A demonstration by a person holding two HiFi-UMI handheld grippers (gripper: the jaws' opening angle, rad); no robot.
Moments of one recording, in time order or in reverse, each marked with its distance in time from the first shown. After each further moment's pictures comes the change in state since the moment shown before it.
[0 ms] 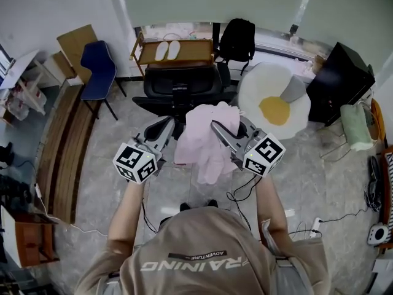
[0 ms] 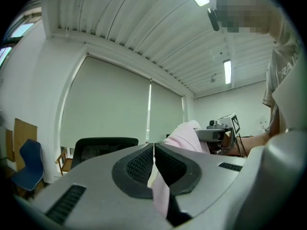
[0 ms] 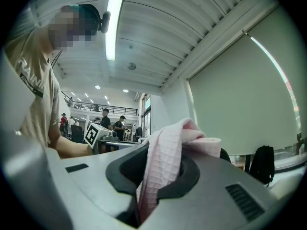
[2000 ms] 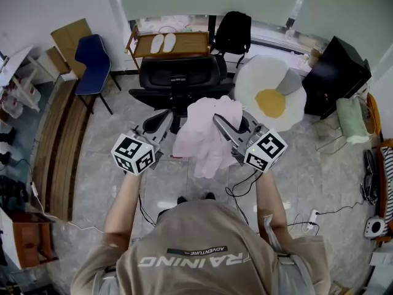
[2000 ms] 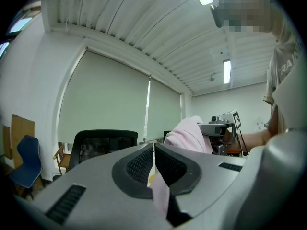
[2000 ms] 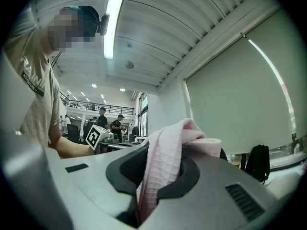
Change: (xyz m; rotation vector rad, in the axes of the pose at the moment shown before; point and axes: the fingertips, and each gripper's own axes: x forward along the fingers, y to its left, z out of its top) left arm 0.003 0.012 -0.019 -0.016 0.042 -0.038; right arm -0.002 -0.002 -0.006 0.007 0.007 -0.048
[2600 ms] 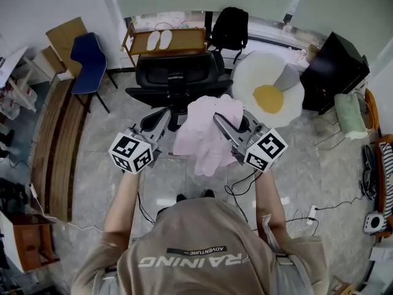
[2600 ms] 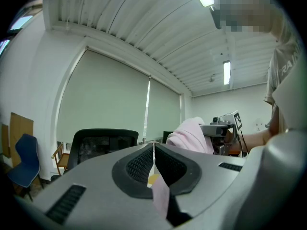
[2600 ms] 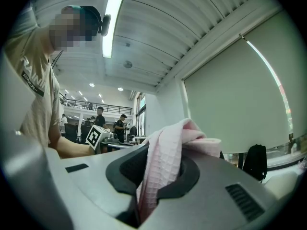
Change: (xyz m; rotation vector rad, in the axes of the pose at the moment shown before) left arm 0.005 0.007 -0.004 -0.007 -0.006 -0.013; right arm -0.002 -0.005 -0.005 -0.002 0.003 -0.028
